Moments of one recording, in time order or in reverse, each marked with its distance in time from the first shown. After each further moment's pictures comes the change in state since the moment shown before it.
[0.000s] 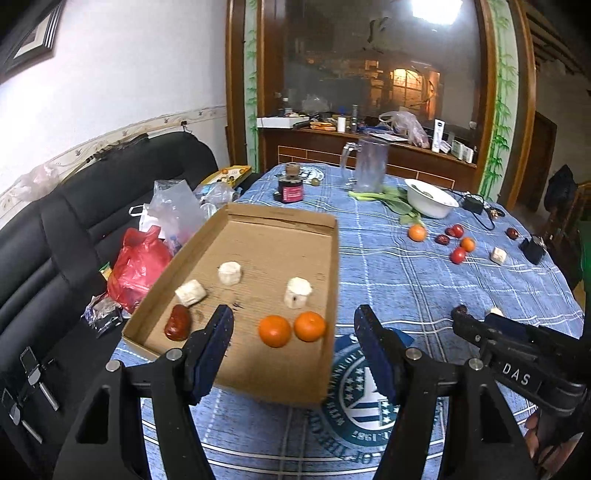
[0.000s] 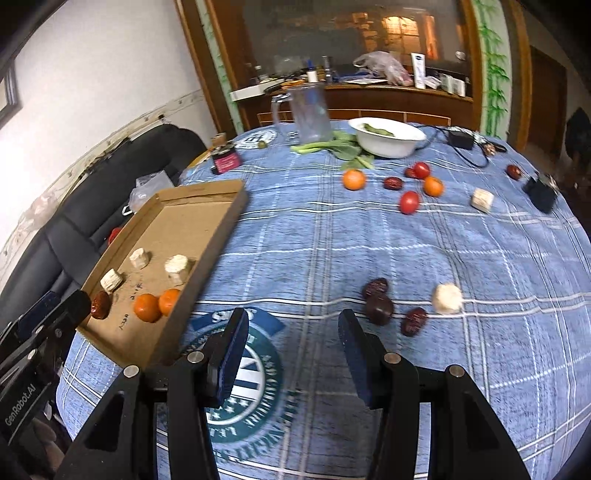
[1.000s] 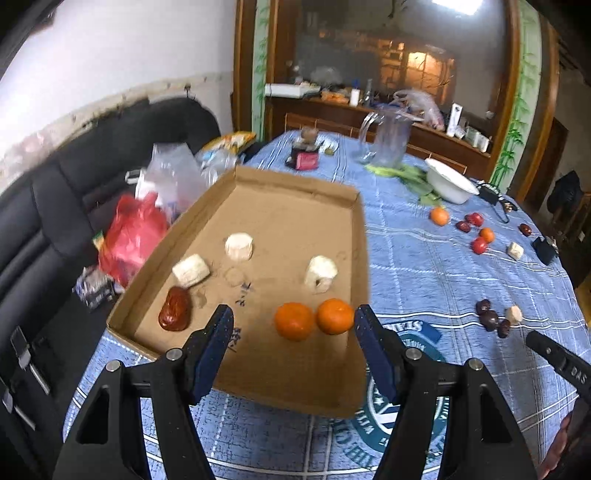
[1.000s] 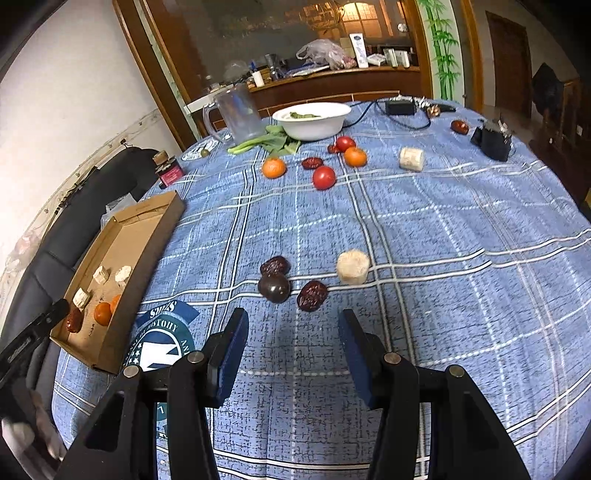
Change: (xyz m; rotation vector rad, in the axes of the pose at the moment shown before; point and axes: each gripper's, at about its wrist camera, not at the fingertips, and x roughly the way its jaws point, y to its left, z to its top) left arm 0.051 0.033 -0.001 -0.070 0.135 -0.020; right arm -0.009 -0.081 -0.019 0.149 0.011 -0.034
